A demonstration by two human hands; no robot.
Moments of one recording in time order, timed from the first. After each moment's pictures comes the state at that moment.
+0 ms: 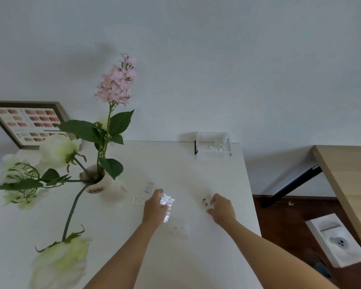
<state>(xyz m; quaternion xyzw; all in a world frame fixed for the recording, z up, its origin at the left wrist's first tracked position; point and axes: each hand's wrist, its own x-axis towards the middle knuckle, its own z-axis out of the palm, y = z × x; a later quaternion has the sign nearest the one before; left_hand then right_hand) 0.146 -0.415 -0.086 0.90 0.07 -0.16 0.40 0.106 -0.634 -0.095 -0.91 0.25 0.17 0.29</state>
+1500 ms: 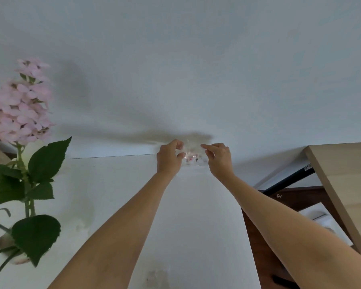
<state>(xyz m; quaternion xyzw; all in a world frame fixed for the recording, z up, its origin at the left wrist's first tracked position) 0.342 -0.578 -0.050 0.89 -0.10 -0.06 0.45 0.288 -0.739 -0.069 -0.91 0.18 -0.10 0.37</state>
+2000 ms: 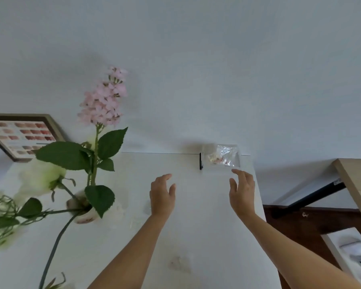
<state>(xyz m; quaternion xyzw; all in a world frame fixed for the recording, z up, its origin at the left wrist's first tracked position) 0.233 -0.458 -0.066 0.92 0.01 0.02 0.39 0.195 -0.683 -0.073 -0.89 0.20 -0.14 0.38</state>
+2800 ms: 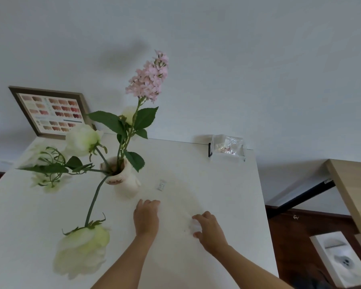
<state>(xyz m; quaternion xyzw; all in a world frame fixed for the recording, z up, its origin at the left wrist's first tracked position) 0.117 -0.363 -0.101 0.97 0.06 -0.03 0.22 0.061 -0.559 -0.099 -0.95 0.04 0.17 0.26</state>
